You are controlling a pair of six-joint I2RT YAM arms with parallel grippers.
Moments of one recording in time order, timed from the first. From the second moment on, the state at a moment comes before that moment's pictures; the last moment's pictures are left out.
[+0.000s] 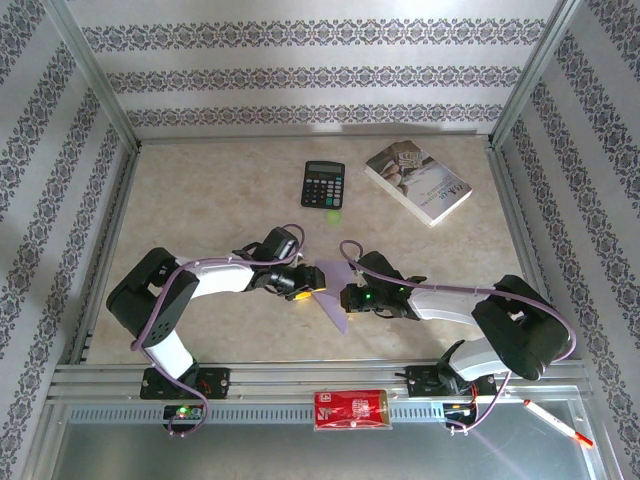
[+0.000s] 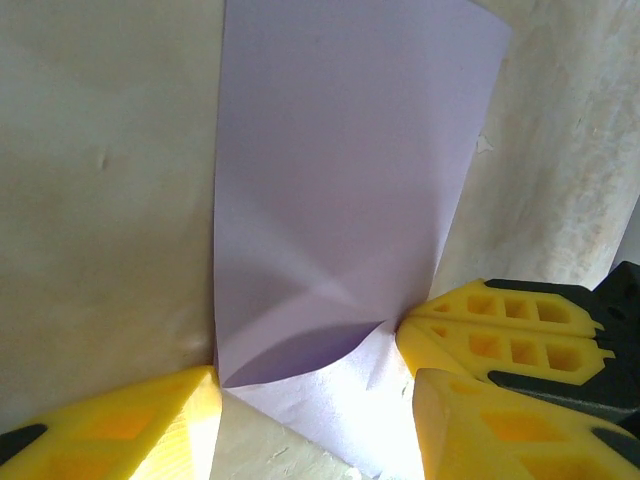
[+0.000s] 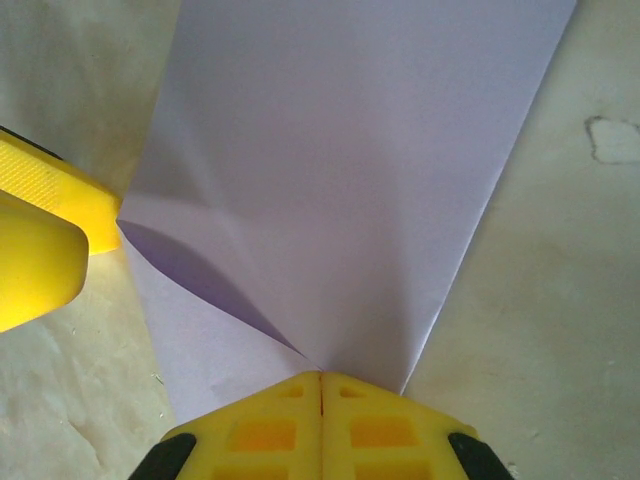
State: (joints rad) left arm -0.64 1.68 0.77 -0.07 0.52 -0.91; right arm 0.73 1.42 0.47 0.00 -0.25 0.68
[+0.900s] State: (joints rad) left arm -0.63 1.67 0.79 -0.08 0.52 -0.89; right arm 0.73 1.42 0.46 0.02 -0.25 0.69
